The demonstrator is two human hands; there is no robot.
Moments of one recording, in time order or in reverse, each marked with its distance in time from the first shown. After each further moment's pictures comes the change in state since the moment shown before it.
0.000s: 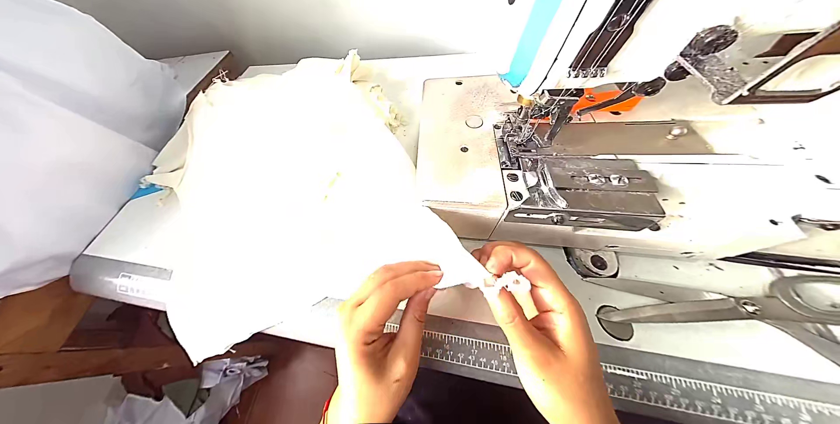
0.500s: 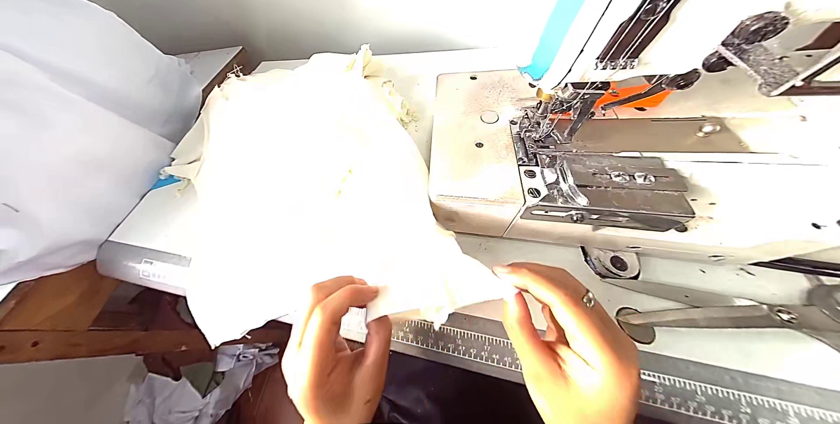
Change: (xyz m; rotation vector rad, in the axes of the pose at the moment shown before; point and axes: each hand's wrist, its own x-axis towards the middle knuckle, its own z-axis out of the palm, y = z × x) left_hand -0.016 0.007 -0.033 0.346 0.243 0.062; right_hand -0.009 -0.001 0.000 -0.426 0.145 -0.282
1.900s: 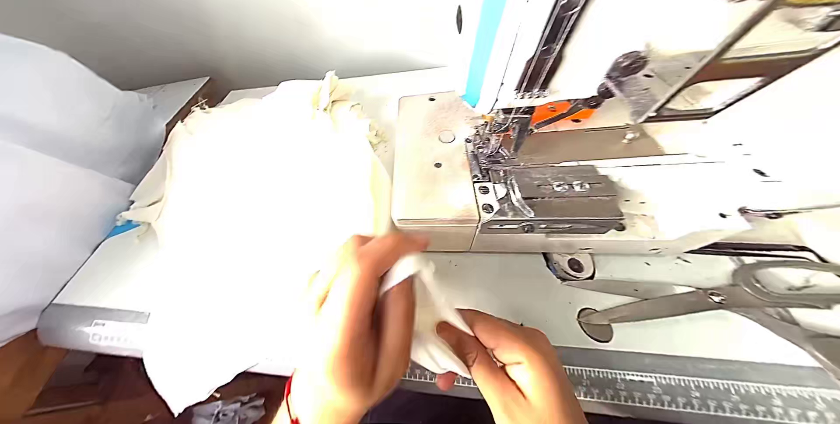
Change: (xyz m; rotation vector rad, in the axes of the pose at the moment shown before) left_hand 0.081 0.029 0.040 -0.062 -0.214 0.259; right_hand 0.002 -0.029 -0.011 0.247 -0.311 0.396
